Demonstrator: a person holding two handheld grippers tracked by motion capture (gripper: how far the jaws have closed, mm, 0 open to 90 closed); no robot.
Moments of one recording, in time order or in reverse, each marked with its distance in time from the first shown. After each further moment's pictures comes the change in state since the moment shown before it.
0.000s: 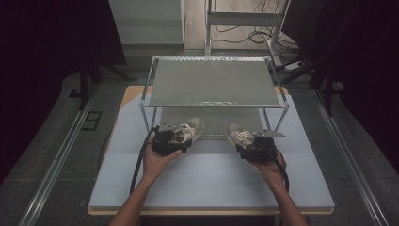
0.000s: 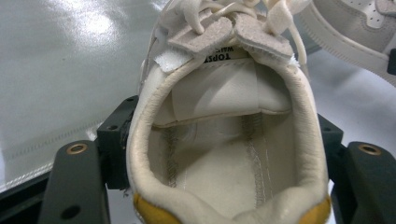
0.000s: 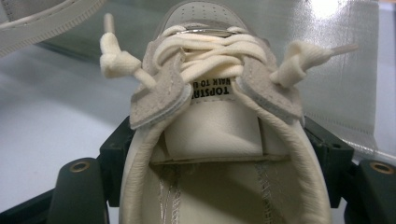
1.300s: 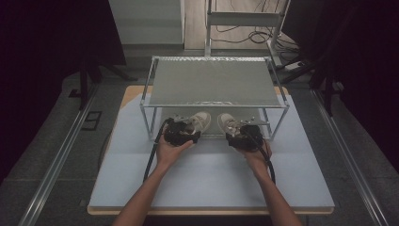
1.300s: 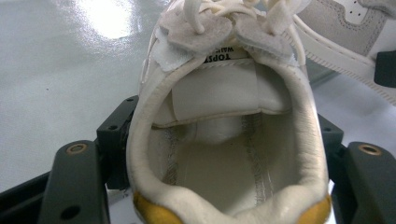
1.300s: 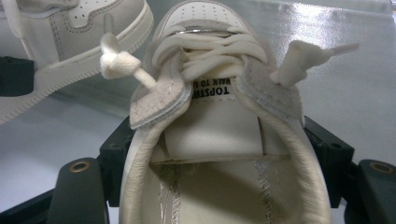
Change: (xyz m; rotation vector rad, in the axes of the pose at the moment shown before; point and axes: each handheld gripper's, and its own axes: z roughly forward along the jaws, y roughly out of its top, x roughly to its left) left arm -0.002 0.025 0.046 0.023 0.062 0.011; right arm 0.011 0.029 0.045 -0.001 -0.049 0.040
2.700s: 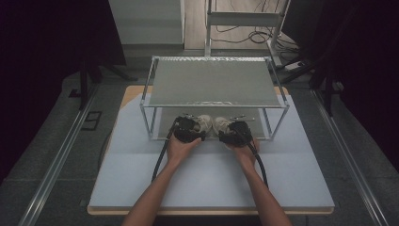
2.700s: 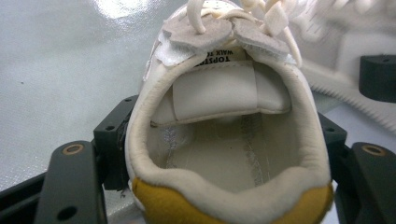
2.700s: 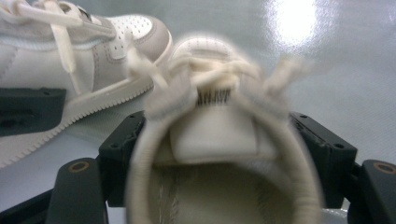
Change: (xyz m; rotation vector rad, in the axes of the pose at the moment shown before) left arm -0.008 0.007 0.044 0.097 0.091 -0.008; right arm 0.013 0.004 0.046 0.044 -0.081 0.030
